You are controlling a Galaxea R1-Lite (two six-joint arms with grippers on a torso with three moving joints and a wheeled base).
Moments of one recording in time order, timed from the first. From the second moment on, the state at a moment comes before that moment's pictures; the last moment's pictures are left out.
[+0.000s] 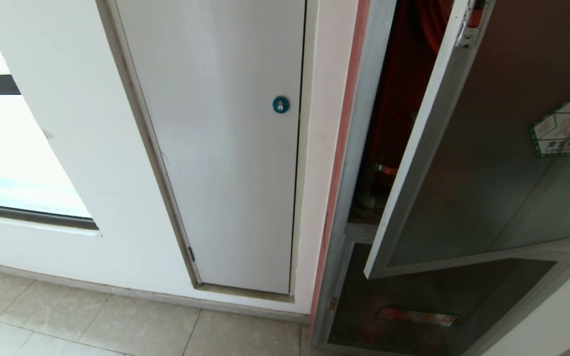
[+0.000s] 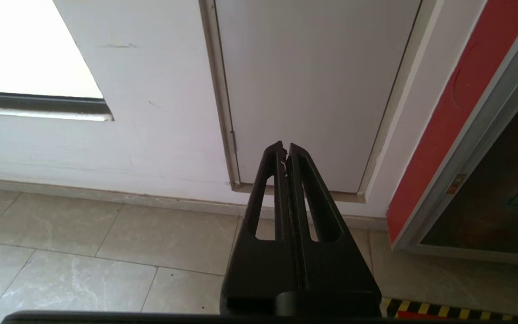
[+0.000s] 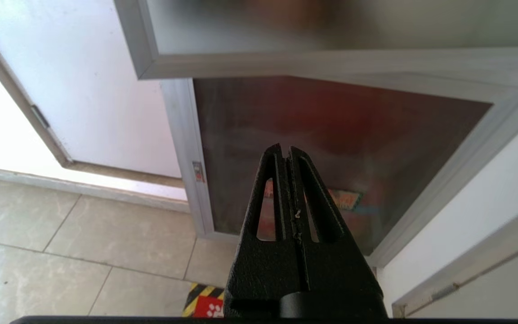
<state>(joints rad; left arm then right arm) -0.01 0.00 0.00 0.00 -0.01 0.02 0.00 0.00 -0.04 0.10 -0.01 -0.03</state>
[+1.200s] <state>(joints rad) -0.01 0.00 0.00 0.00 0.00 0.00 0.00 0.00 -0.04 0.10 0.00 -0.02</state>
